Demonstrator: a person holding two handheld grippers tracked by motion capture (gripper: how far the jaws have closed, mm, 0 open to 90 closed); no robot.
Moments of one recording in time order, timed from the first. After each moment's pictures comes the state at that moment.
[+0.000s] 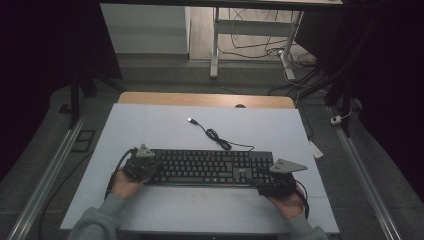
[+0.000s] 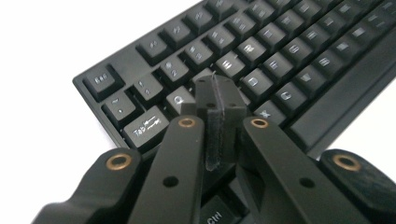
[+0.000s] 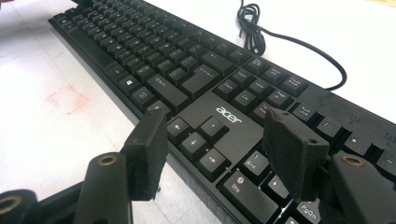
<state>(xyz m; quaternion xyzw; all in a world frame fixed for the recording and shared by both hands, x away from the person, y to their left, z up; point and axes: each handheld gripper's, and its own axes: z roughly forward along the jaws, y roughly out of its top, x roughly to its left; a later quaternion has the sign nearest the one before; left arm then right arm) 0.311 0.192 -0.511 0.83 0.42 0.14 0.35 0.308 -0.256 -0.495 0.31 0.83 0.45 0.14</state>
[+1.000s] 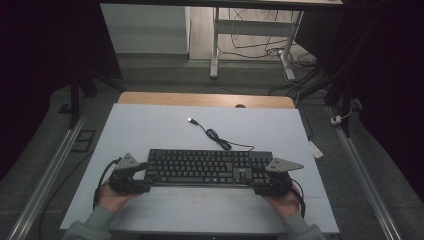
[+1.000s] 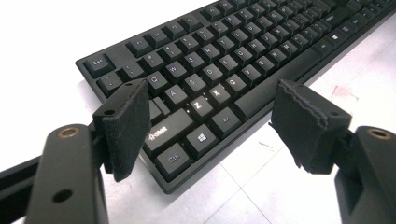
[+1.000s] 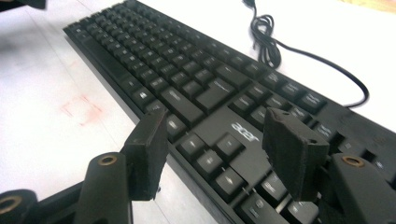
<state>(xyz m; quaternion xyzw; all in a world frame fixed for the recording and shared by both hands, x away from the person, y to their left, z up) 0.270 0.209 -0.503 0.80 0.43 0.13 0.40 0.309 -0.242 -0.491 0.29 0.83 0.46 0.14</state>
